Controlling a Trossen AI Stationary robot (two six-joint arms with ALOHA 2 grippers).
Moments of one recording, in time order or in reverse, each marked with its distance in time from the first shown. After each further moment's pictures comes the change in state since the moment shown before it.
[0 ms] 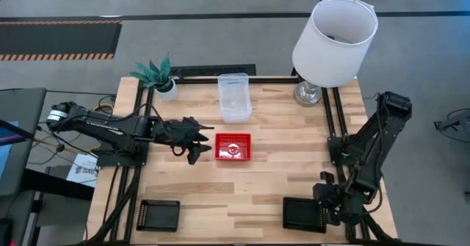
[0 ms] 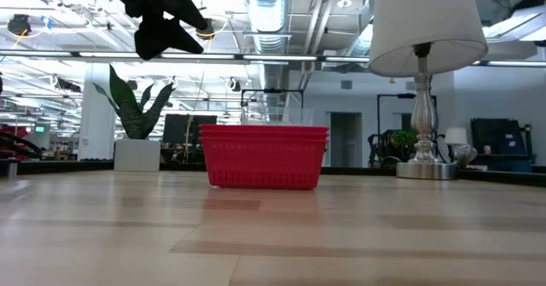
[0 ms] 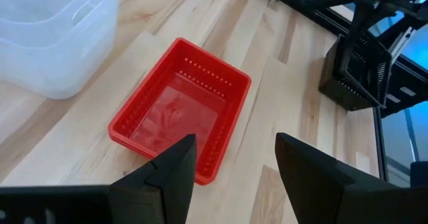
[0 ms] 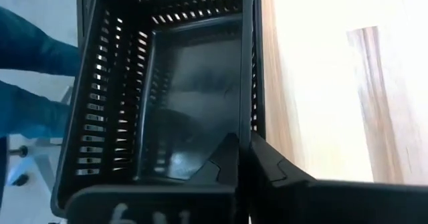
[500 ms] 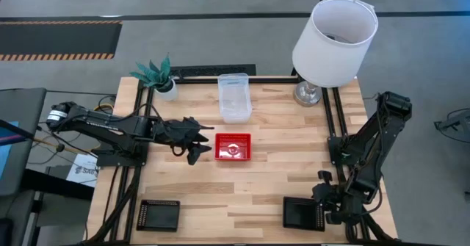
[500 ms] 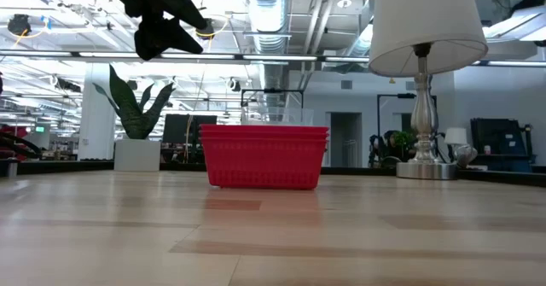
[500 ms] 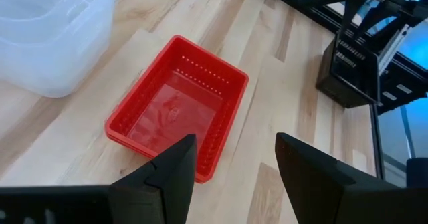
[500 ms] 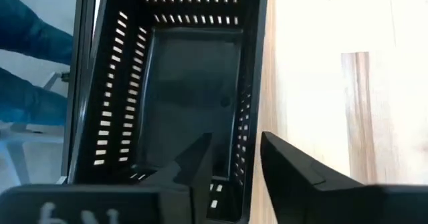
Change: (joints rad) left arm 0.000 0.000 0.000 -0.001 0.015 0.001; right arm -0.001 -0.002 0.000 -0.009 0.025 -0.124
